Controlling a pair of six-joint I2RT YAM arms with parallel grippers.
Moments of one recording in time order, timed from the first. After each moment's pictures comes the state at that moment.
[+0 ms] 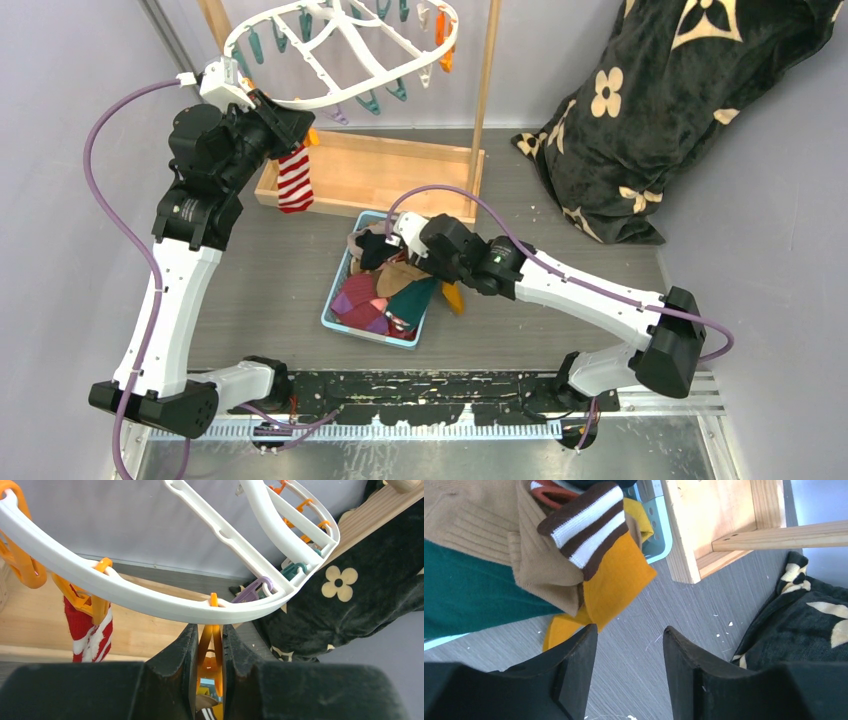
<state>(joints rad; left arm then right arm) -0.24 1.18 1.57 -0.44 0.08 -0.52 1.00 1.35 1.15 -0.58 0.39 -0.32</state>
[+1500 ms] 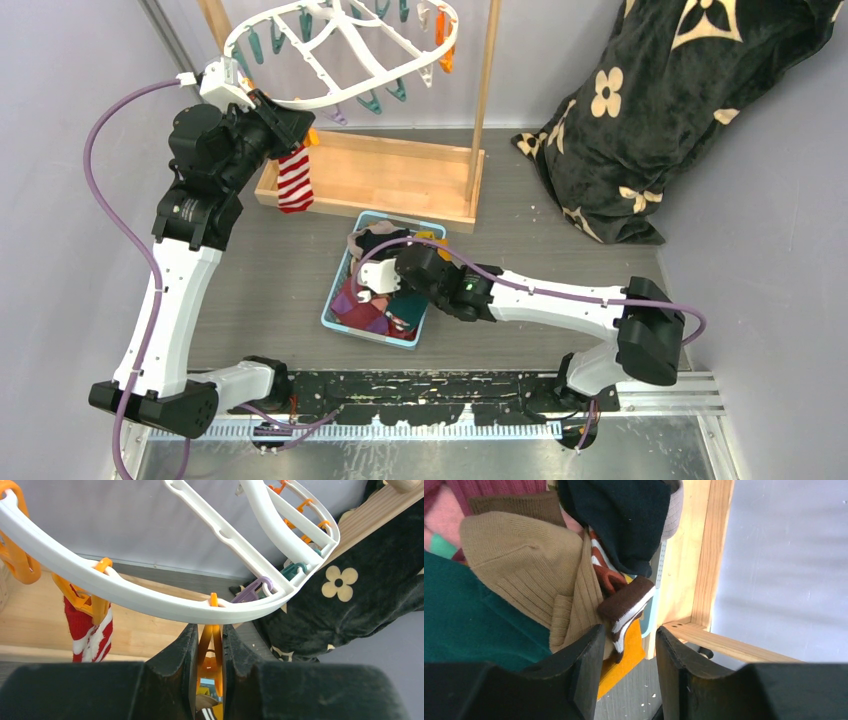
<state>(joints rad) -0.24 1.18 1.57 -0.44 0.08 -0.52 1.14 1.44 1.03 -0.24 0.40 -0.80</state>
